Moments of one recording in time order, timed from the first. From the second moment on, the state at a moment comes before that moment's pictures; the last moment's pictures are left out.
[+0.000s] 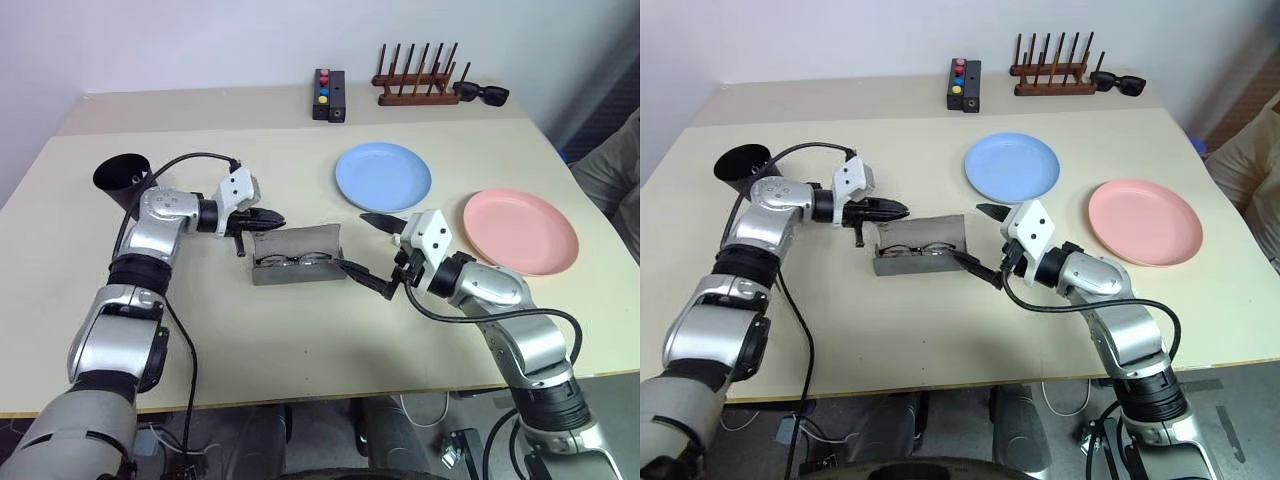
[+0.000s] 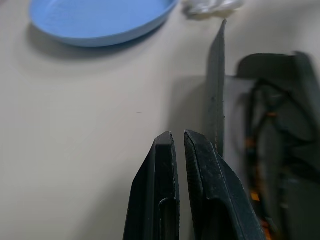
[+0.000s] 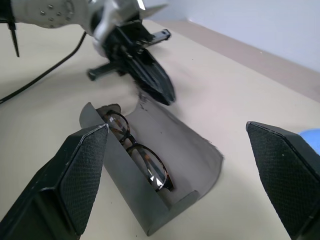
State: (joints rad) left arm -0.86 0.54 -0.13 0.73 -0.08 -0.03 -1.34; right arm -0.28 -0.47 0.10 -0.36 0.32 0.36 0.71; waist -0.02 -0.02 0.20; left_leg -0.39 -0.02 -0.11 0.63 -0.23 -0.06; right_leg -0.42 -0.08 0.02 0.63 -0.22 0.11
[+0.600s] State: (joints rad) left arm -0.66 0.54 -0.06 0.38 -0.18 0.15 -1.24; right arm -0.41 -0.46 0.15 -0.18 0.17 0.31 0.66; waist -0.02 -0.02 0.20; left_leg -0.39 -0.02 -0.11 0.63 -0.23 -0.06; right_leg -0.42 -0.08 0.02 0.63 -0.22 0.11
